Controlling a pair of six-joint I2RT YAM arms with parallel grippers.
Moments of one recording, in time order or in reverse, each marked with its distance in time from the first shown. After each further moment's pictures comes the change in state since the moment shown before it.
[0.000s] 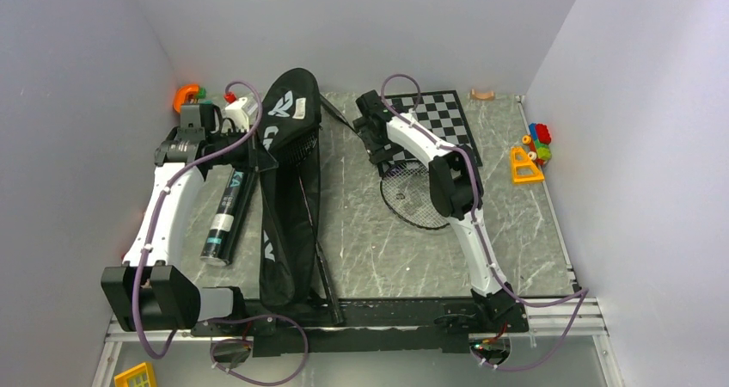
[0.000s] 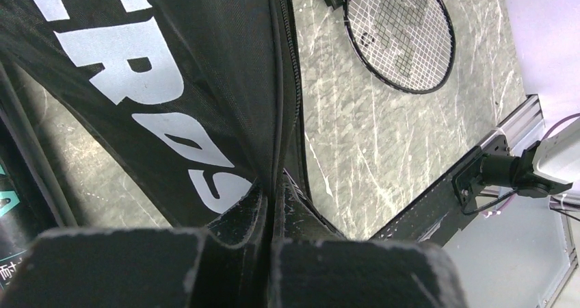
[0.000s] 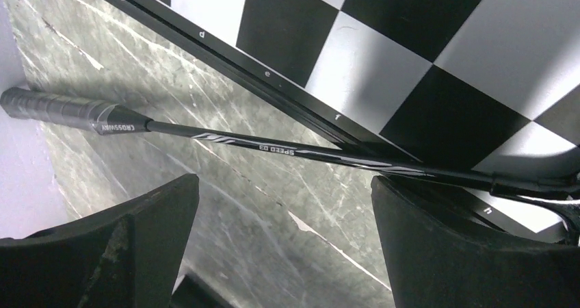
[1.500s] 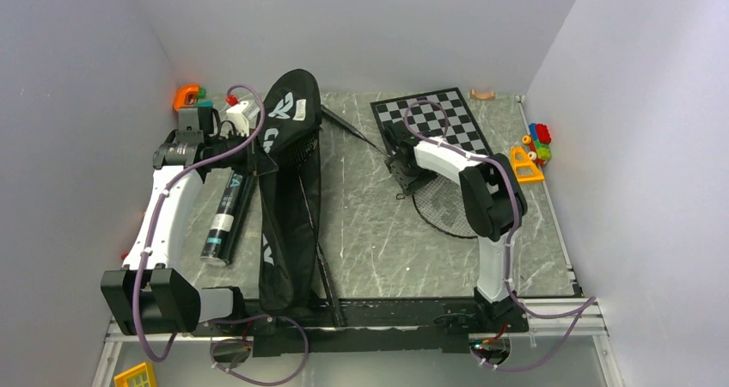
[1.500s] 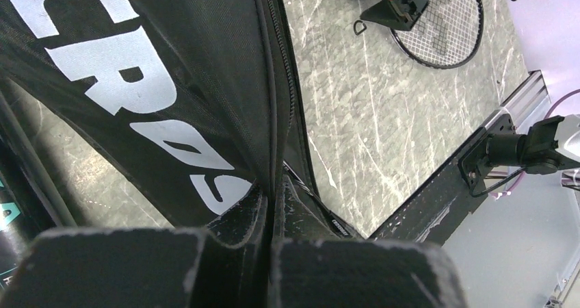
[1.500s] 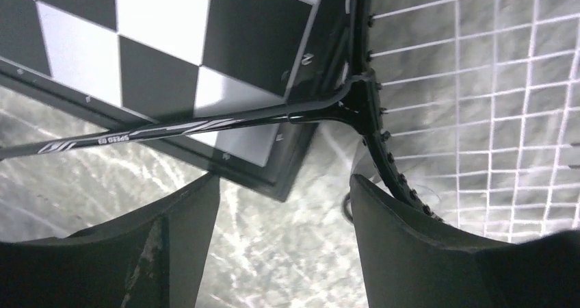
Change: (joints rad) left arm 0.013 -0.026 -0.022 -0.013 0.057 0.083; right arm -0.022 -0.386 -0.661 0.079 0.063 -0.064
